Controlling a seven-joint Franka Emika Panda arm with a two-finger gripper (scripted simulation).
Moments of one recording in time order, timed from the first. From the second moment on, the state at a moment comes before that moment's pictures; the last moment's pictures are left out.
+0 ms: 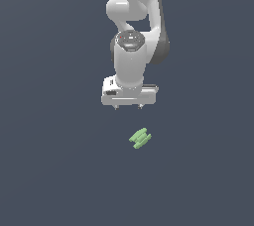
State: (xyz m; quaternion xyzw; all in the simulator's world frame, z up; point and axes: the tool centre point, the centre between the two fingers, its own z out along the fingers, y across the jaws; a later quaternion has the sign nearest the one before) arm -0.003 0.006 0.170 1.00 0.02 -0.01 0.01
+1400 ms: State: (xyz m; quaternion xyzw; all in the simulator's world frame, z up) arm 0.015 0.012 0.162 1.00 -0.06 0.00 0.00
